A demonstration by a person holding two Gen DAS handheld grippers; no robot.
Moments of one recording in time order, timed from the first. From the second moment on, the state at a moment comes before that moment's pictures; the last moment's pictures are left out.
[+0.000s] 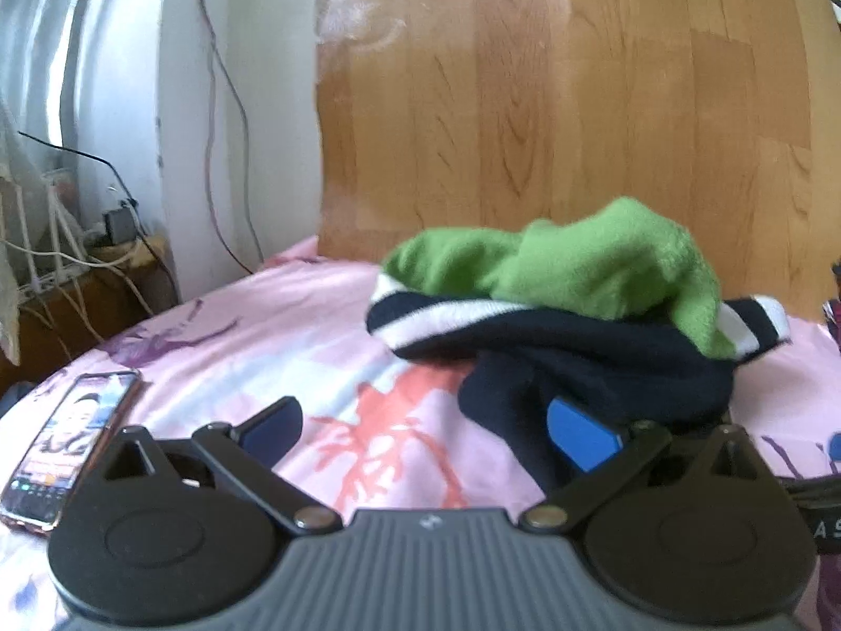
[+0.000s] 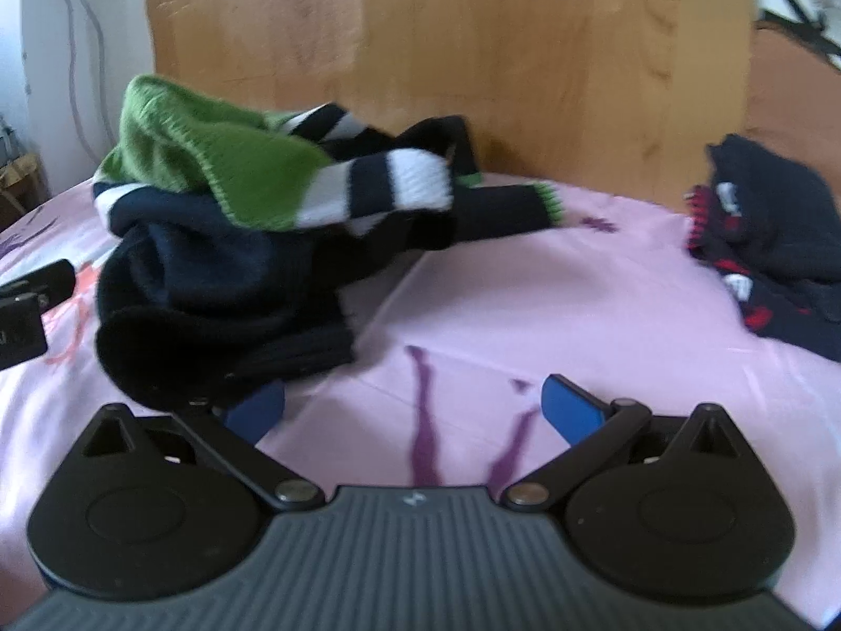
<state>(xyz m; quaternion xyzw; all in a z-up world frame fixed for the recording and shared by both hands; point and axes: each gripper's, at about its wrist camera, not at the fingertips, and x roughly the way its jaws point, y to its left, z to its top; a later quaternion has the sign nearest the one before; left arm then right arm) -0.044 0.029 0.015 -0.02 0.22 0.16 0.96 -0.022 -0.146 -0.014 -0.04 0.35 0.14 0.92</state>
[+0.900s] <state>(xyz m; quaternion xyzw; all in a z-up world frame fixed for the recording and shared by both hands) -0.038 0.069 0.008 -0.12 0.24 0.13 0.96 -0.019 -0.157 -0.013 0.00 0.35 0.15 0.92</state>
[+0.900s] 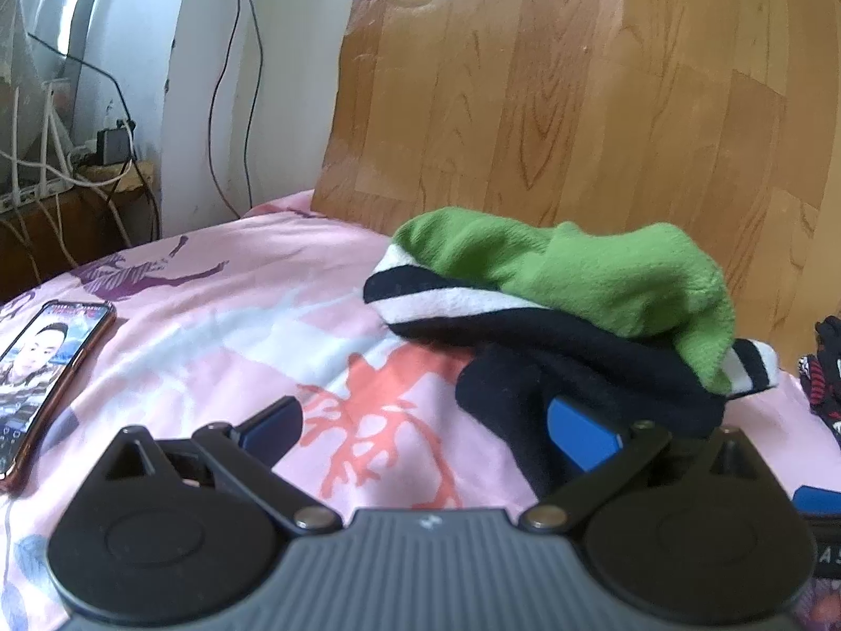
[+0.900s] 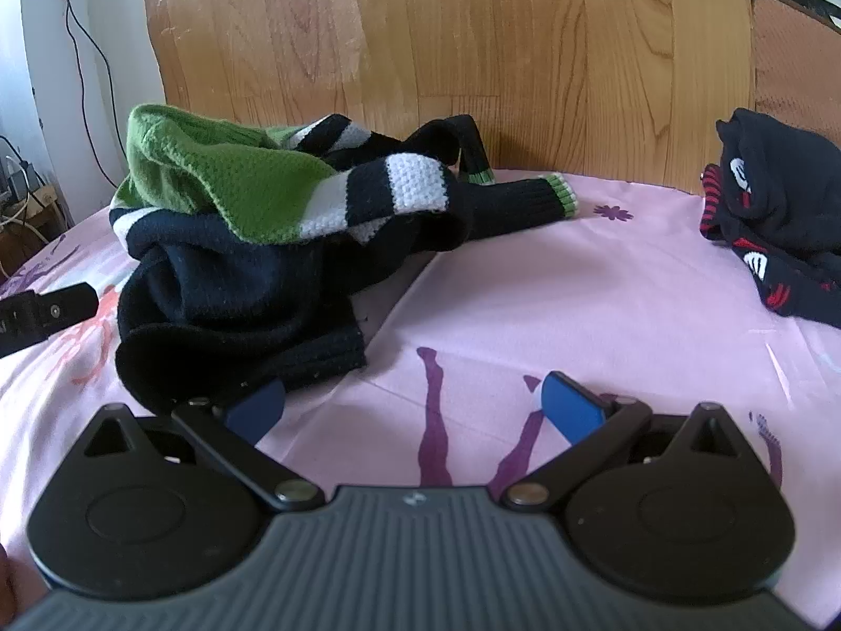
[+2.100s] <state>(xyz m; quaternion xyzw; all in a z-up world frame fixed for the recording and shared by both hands) -0.046 0.115 0.016 -0.23 0.25 0.03 0.94 0.006 -0.083 0.034 -0.08 0.25 0.31 0.92</state>
